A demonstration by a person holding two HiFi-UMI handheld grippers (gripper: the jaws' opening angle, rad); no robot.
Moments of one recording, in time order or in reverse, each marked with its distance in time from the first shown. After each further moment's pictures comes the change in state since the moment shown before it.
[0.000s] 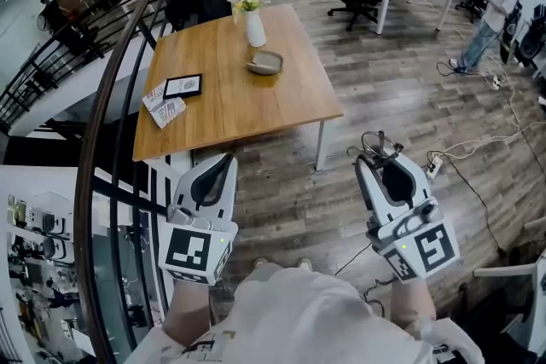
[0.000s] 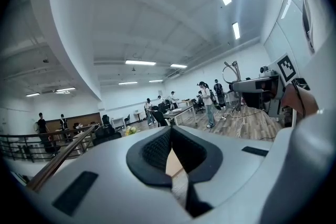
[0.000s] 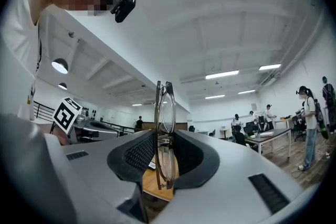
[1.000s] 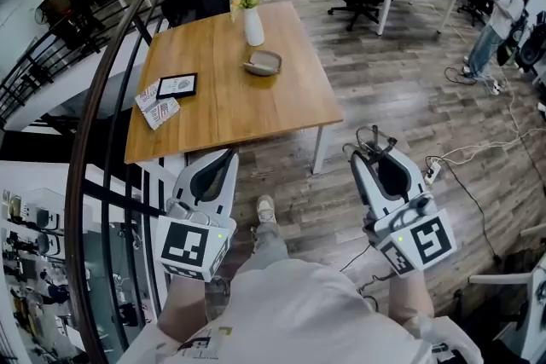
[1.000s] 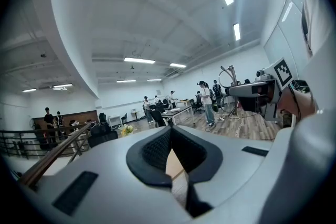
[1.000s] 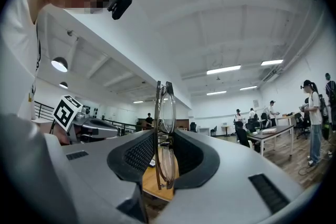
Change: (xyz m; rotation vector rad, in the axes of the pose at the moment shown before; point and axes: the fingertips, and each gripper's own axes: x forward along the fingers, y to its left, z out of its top) left arm 0.079 0.049 -0.034 -0.035 0.010 -0.028; right arm 0.092 -0.037 -0.046 0.015 0.049 0.022
